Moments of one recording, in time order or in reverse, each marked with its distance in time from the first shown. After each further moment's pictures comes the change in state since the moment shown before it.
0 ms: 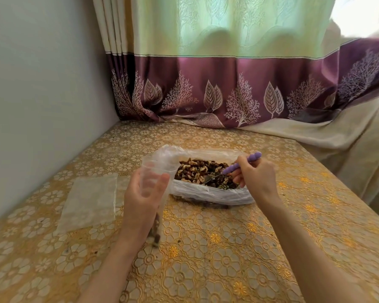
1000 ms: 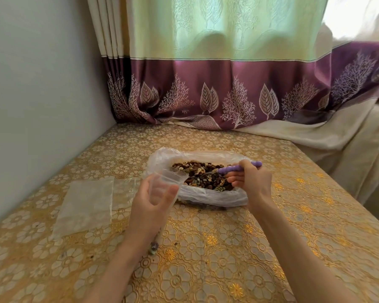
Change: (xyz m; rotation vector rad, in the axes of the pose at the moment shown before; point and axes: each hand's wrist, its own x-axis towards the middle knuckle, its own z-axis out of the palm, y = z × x) left_hand -0.004 -0.010 0.009 0.120 -0.131 -0.076; right_hand -0.003 0.001 0.003 0.323 0.056 0.216
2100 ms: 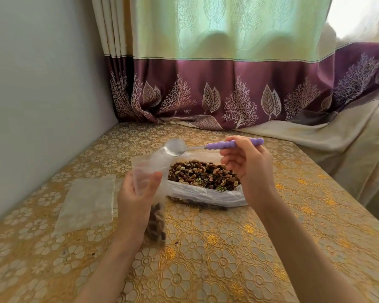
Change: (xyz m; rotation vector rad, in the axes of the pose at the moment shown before) left_hand 0.003 0.009 -0.011 -0.296 0.182 0.008; right_hand -0.025 -0.049 0.017 0.258 -0.270 -0.181
